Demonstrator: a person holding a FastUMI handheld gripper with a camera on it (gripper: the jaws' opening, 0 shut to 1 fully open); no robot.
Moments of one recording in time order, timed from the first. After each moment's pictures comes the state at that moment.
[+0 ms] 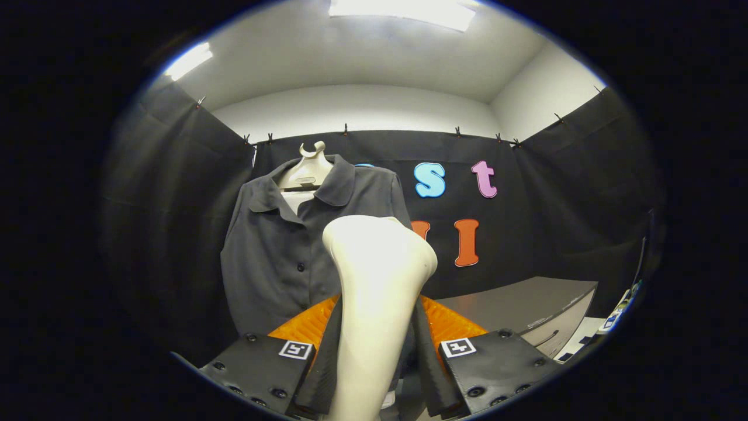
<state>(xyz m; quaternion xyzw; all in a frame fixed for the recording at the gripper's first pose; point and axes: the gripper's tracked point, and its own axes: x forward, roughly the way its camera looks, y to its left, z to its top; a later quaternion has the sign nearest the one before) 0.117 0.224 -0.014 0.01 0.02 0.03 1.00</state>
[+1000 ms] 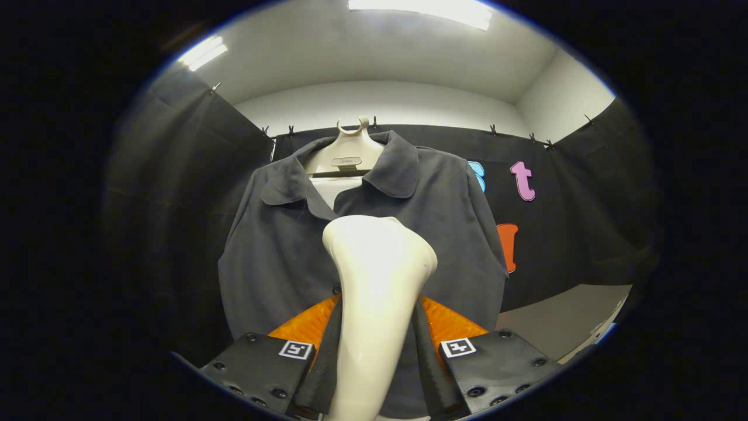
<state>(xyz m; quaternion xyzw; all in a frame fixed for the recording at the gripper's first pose) 0.244 0.315 -0.030 0.00 0.01 0.07 1.00</state>
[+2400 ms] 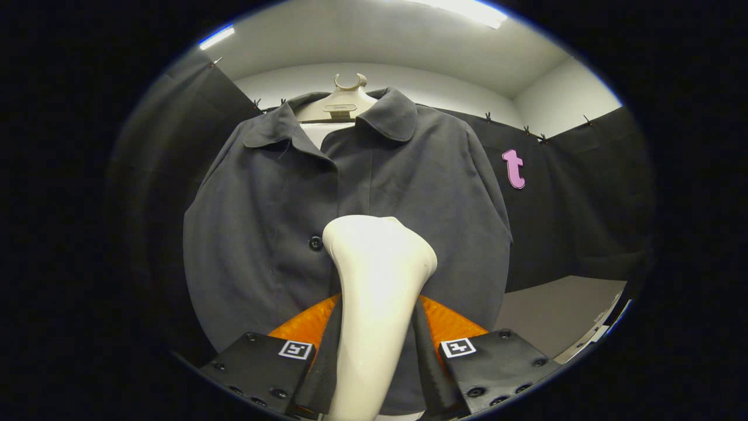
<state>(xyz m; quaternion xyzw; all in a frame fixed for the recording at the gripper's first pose) 0.264 0.302 -0.103 -0.03 0.06 0.03 1.00</state>
